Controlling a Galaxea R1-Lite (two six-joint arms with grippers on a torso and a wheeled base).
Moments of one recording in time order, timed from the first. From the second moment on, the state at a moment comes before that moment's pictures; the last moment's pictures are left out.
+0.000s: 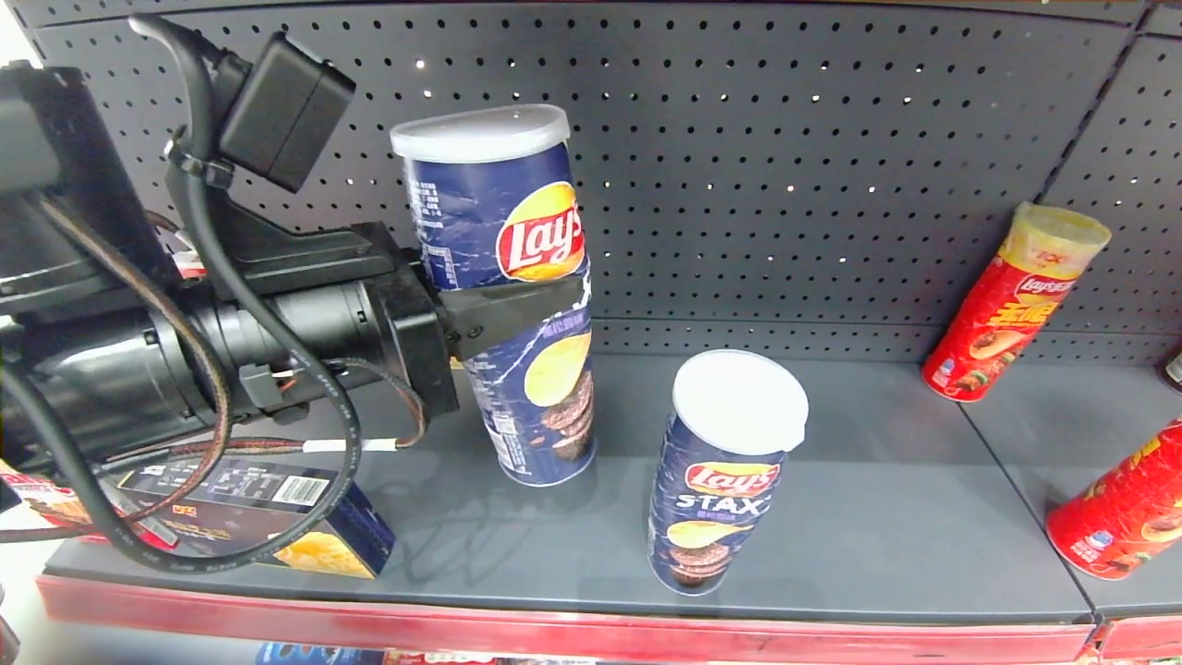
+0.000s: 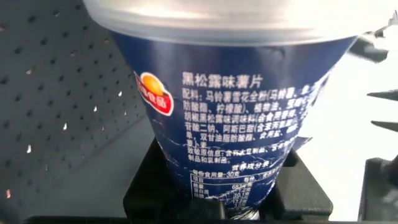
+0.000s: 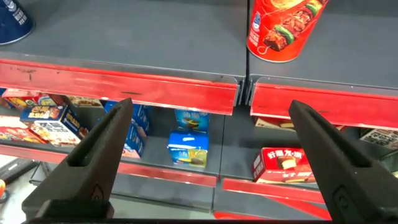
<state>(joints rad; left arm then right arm) -0.55 1.45 -0.92 -0.56 -0.44 0.05 0.12 0.10 0.00 0.00 -0.02 -0.01</state>
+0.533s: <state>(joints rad) -0.53 1.62 -0.99 -0.76 -0.54 0.08 0.12 0.10 0.00 0.00 -0.02 -0.01</state>
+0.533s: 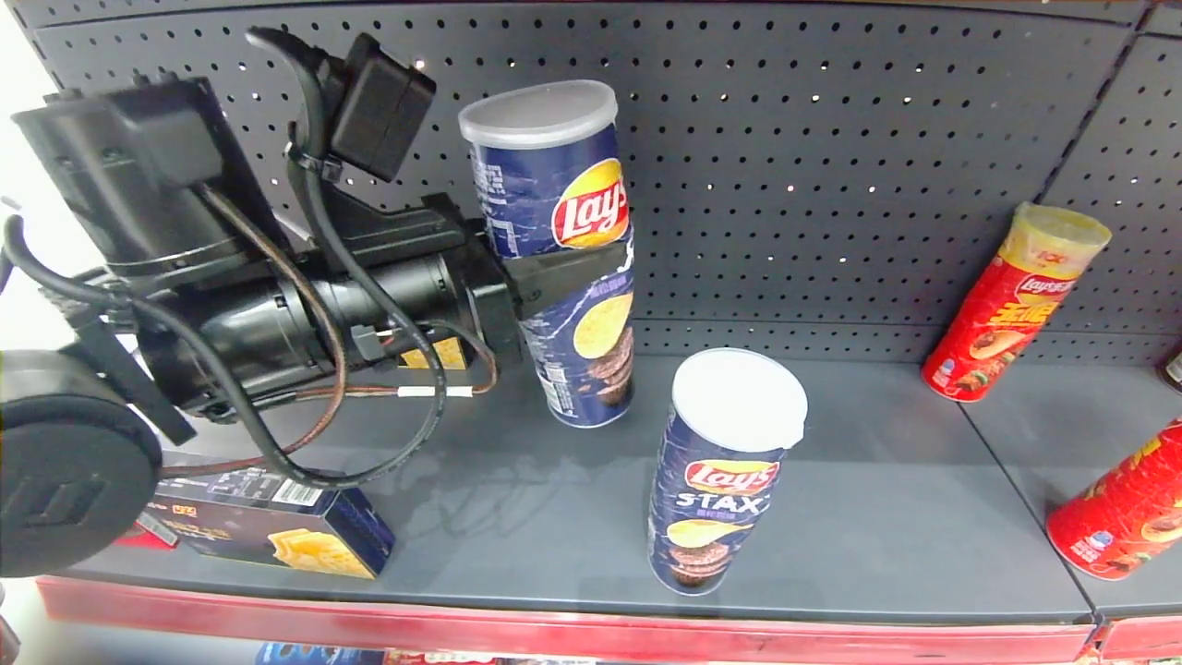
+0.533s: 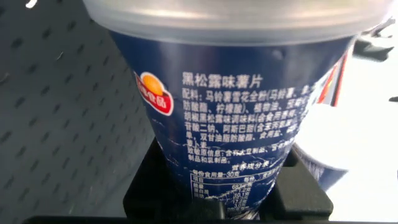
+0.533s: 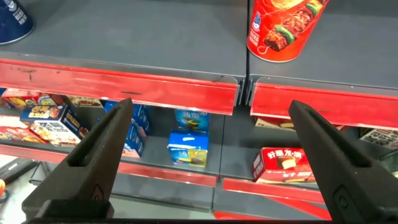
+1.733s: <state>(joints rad) -0.46 2.01 -1.42 -0.56 -0.67 0.12 0.12 0.10 0.00 0.00 -0.02 -0.01</state>
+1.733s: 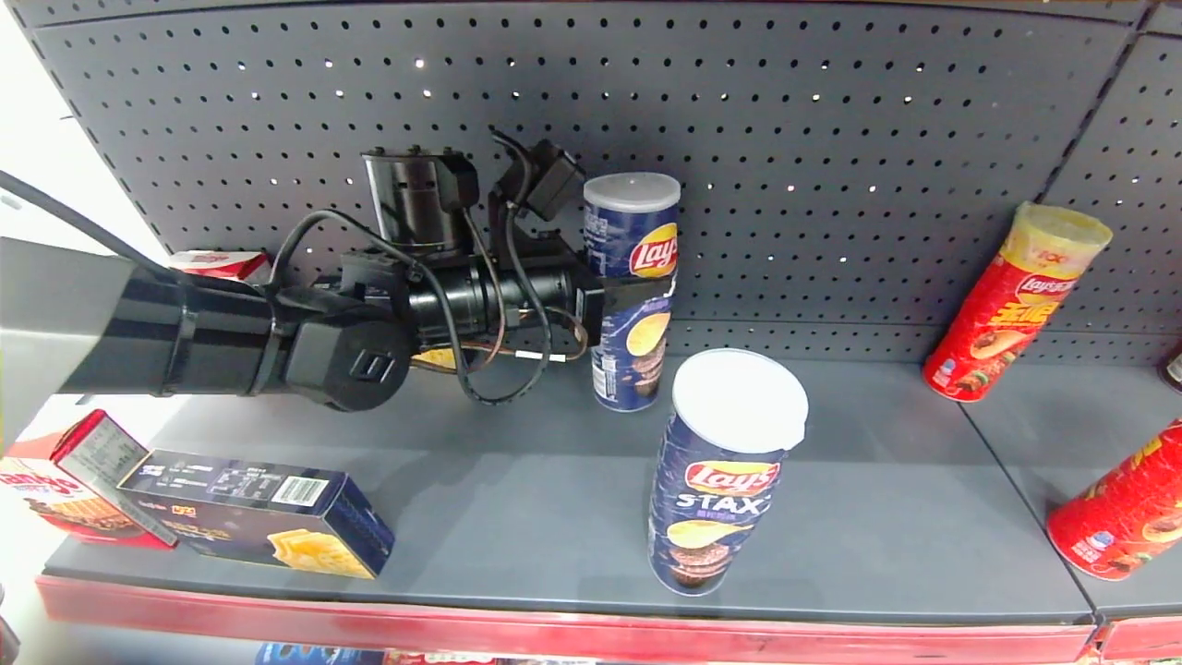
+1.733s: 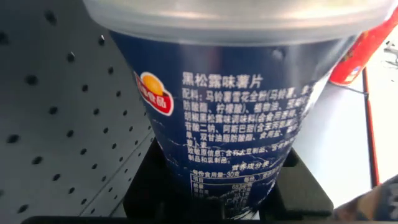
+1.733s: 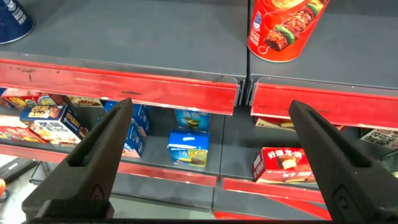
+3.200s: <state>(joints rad) -0.47 2.16 -1.50 -0.58 -0.65 0.18 0.12 0.10 0.00 0.00 -0.02 -0.01</state>
